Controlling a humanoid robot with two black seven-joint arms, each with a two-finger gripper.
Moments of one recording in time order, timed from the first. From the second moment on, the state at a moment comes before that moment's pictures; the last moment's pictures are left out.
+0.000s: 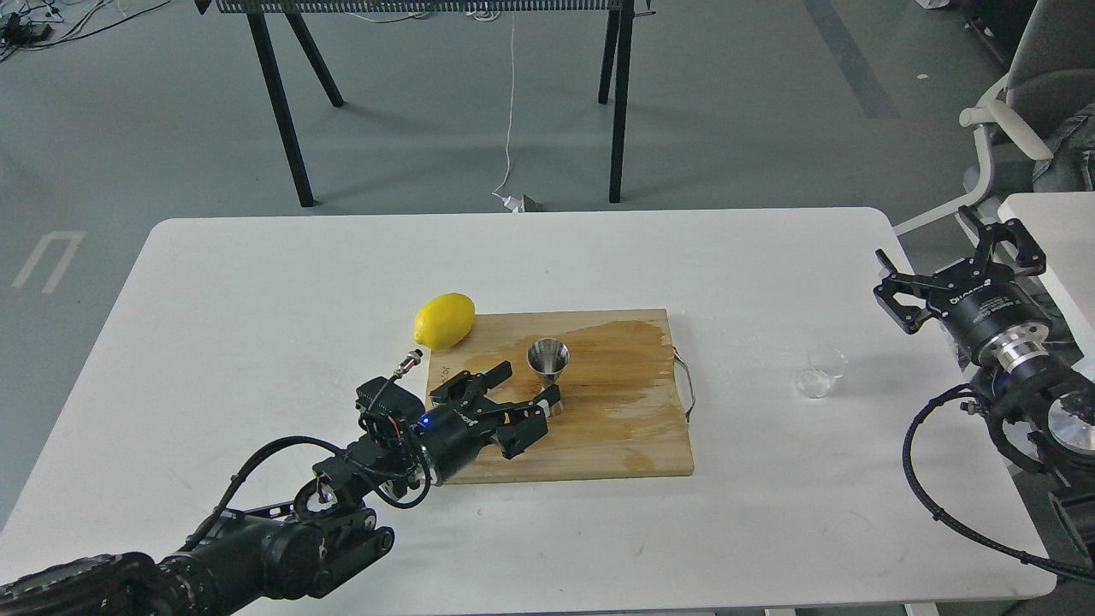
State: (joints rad) left arm -0.49 0.02 -0.36 -0.60 1.79 0.49 -0.49; right arm 0.40 -0.46 1.14 0.74 0.28 0.49 -0.08
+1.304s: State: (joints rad) left arm -0.45 0.58 -0.72 -1.12 0.84 -0.37 -0.49; right arm 0.23 -0.50 1.15 1.02 0.58 0.49 -0.22
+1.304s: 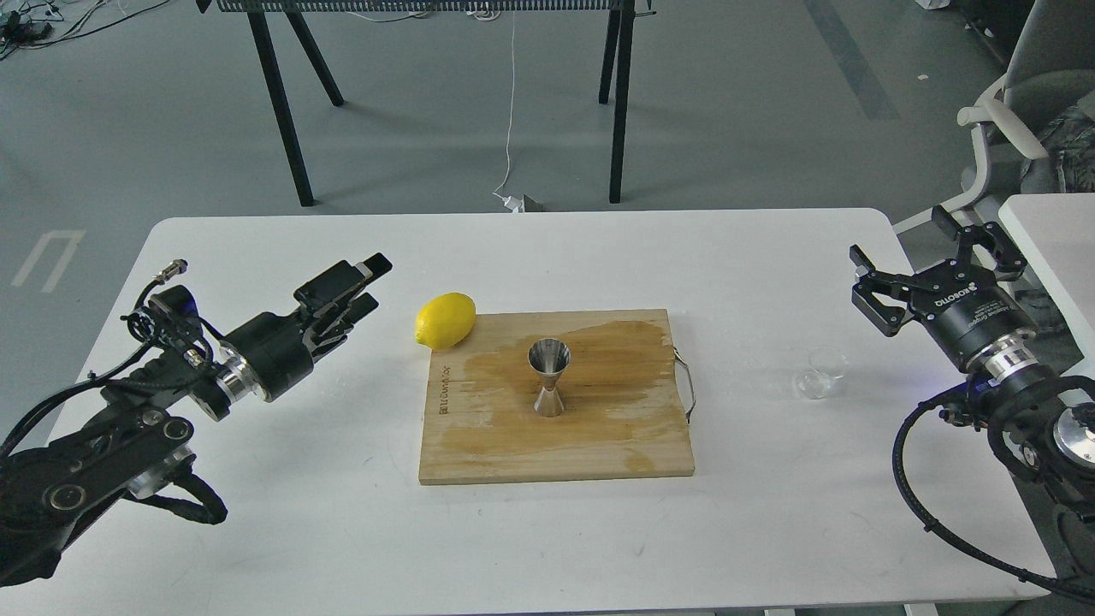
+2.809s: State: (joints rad) left arm -0.41 0.56 -0.79 -1.10 0.57 -0.49 -0.49; right arm 0.13 -0.40 1.16 1.05 0.58 -0.11 -0.20
